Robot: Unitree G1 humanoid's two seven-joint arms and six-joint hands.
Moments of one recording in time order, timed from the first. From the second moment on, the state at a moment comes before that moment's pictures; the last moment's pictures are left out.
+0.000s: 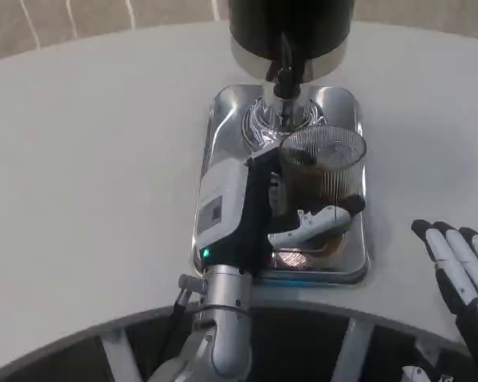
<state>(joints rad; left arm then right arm) -0.78 0.01 -0.33 0.98 0.55 -0.47 0.72 0.46 -0.27 -0.06 -0.79 -1.00 -0.04 0.12</state>
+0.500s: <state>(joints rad) -0.59 0.10 -0.33 0.73 0.60 -0.43 0.73 0.37 -0.28 -0.03 -0.73 -0.99 -0.04 0.12</state>
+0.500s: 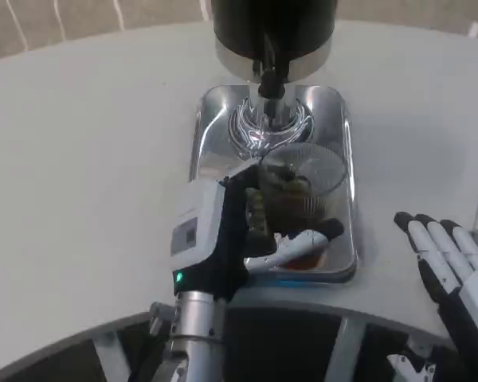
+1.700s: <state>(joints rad) -0.18 0.22 -0.19 0.09 0.65 -0.35 0.62 0.36 -0.34 -0.08 -0.72 -0.96 -0.07 0.12</state>
